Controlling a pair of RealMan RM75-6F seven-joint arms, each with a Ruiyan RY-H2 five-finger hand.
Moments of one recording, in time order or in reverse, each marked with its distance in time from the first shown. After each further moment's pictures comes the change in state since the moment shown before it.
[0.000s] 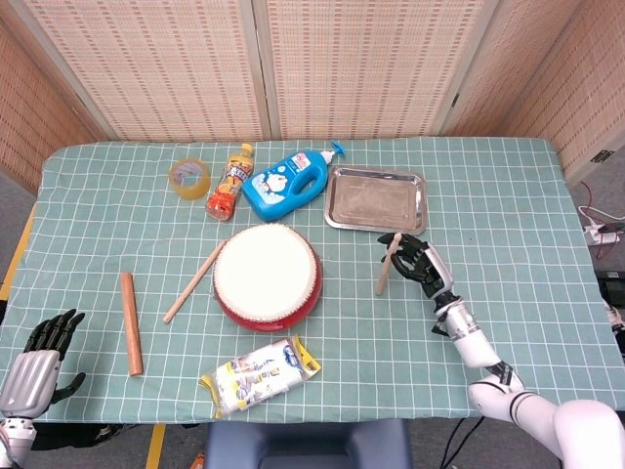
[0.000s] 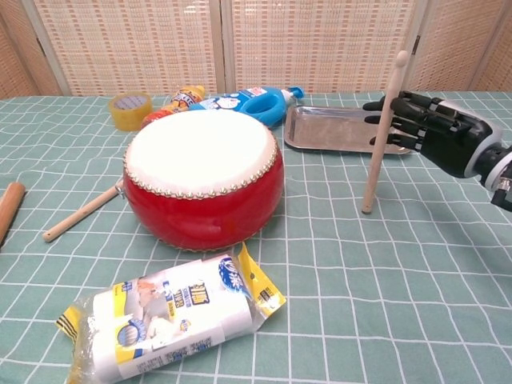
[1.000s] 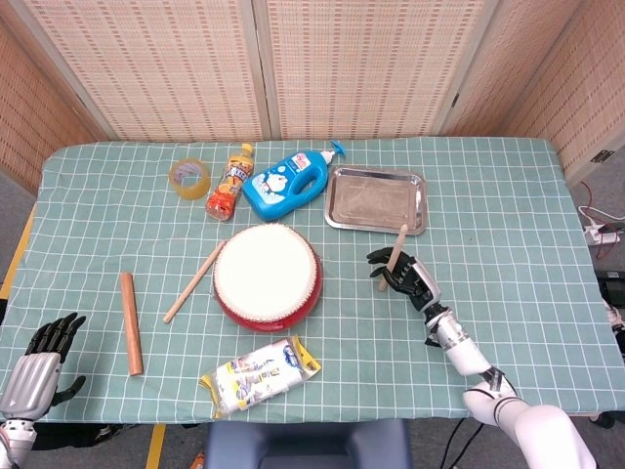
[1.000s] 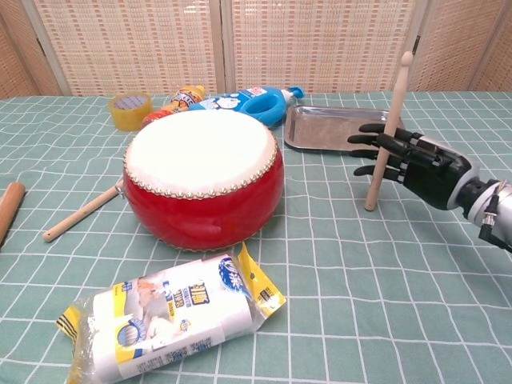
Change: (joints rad) left arm 0.001 -0.011 0.009 0.028 0.000 -0.010 -0.026; right arm 0.004 -0.152 -0.115 0.255 -0.052 0.034 0.229
